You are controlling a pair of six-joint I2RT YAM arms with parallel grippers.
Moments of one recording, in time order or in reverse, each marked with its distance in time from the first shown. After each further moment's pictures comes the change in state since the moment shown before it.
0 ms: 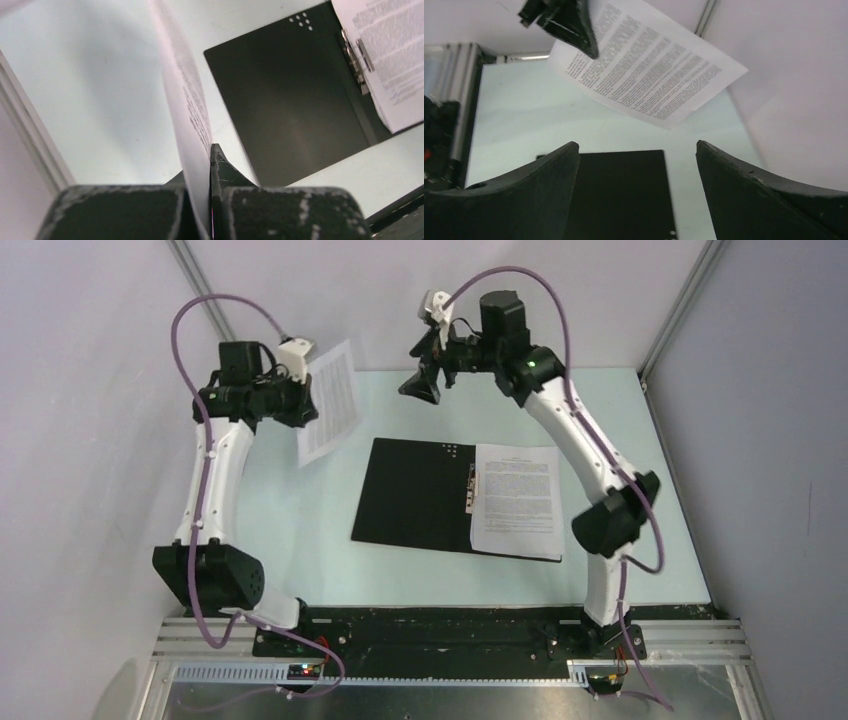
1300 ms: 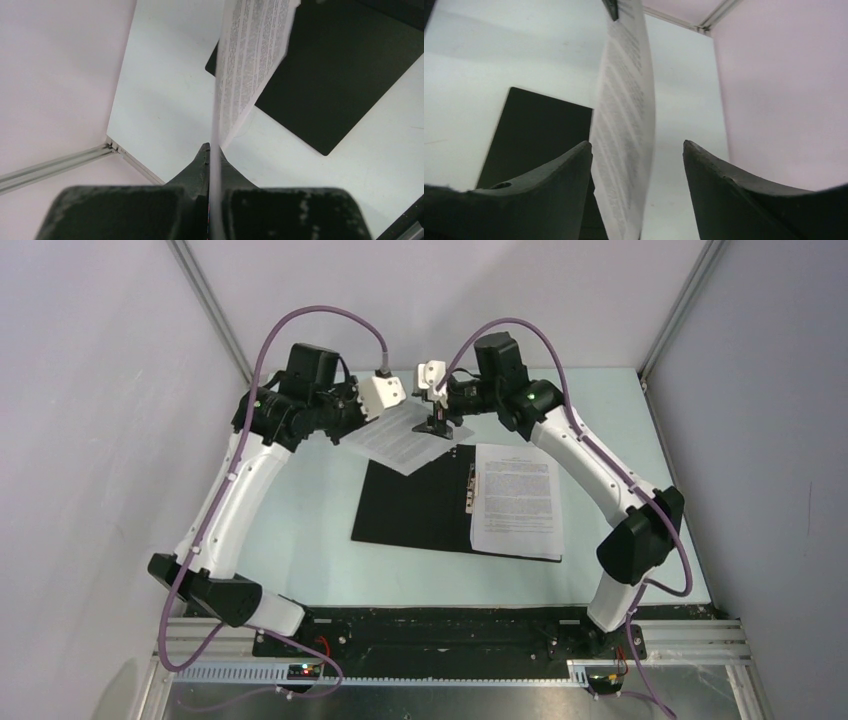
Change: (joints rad) left arm -0.485 -0.051 0.161 -0.224 -0.332 0.529; right arm 0.064 -0.285 -0.445 0.020 0.043 -0.562
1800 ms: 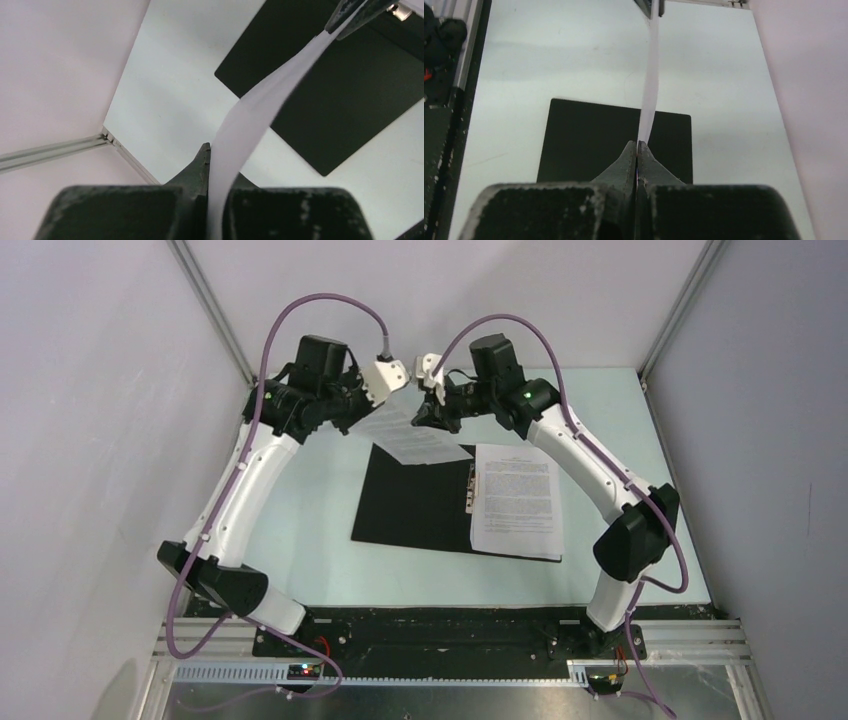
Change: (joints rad) left arm -0.007 0.058 0.054 0.040 -0.053 -0.084; right arm 0.005 0.040 0.039 -0.087 -0.025 0.170
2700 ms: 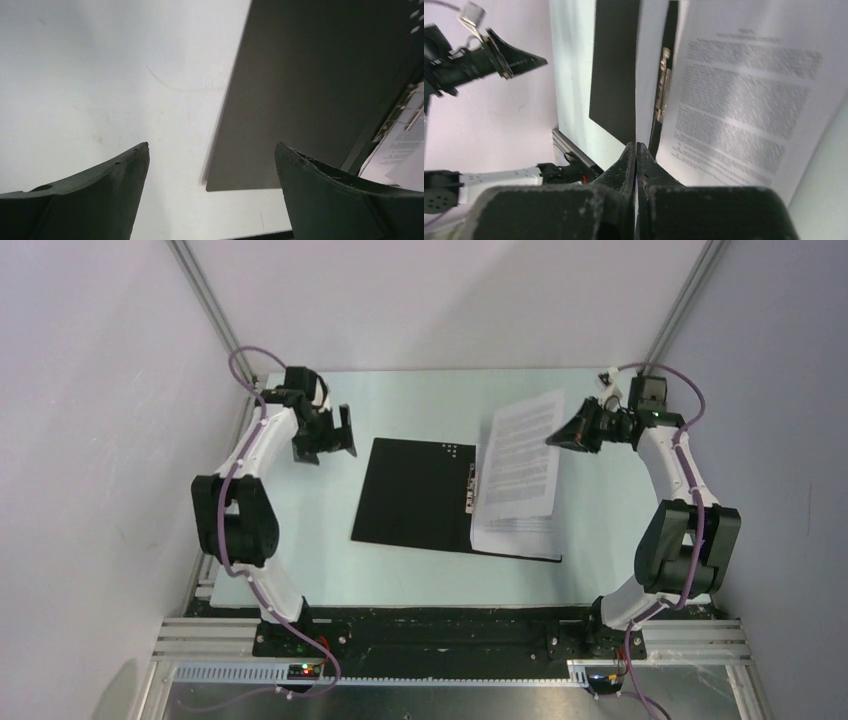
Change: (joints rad) left arm 0.352 0.248 -0.271 0.150 0.042 -0.958; right arm -0.729 -0.188 -0.497 -0.032 -0.099 0.968
